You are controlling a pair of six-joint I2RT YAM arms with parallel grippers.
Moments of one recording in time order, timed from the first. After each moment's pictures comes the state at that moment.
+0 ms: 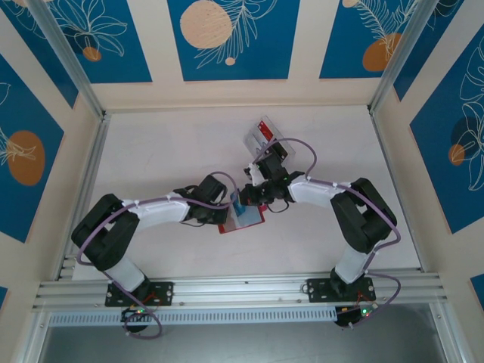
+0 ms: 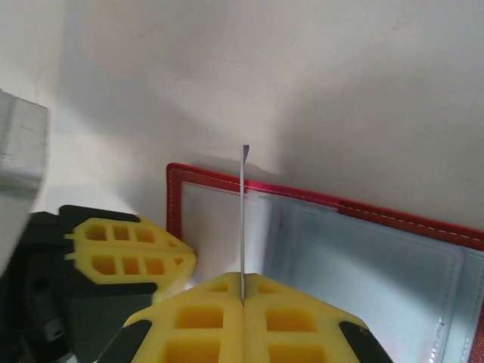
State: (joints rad) left arm -0.74 1.62 0.83 -0.33 0.13 -0.57; right arm 0.61 1.73 0.95 -0.20 -0.49 0.50
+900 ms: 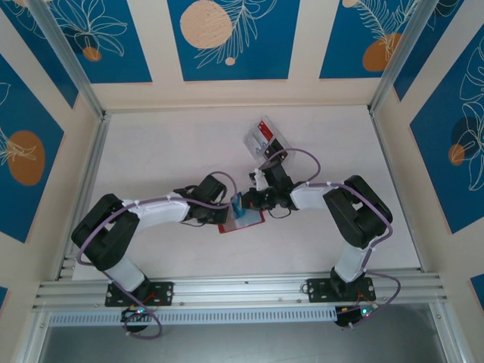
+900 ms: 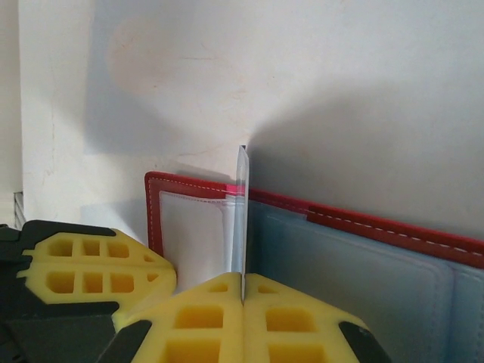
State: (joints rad) left arm -0.74 1.62 0.83 -0.33 0.13 -0.57; right arm 0.58 1.78 0.82 0.08 -0.57 0.63
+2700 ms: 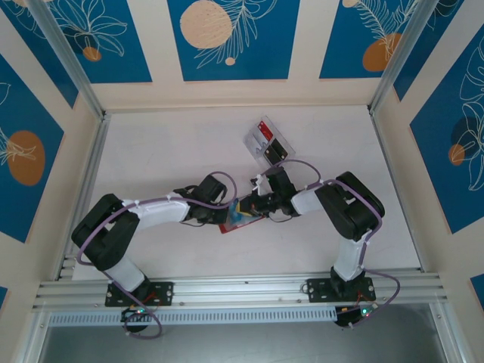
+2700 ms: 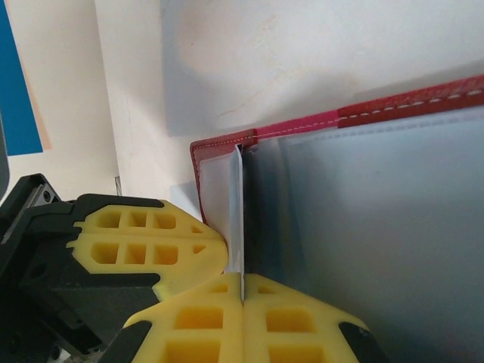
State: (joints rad) left arm -0.74 1.62 0.83 -0.33 0.13 -0.57; right arm 0.56 1.85 0.72 0.34 -0.80 0.86
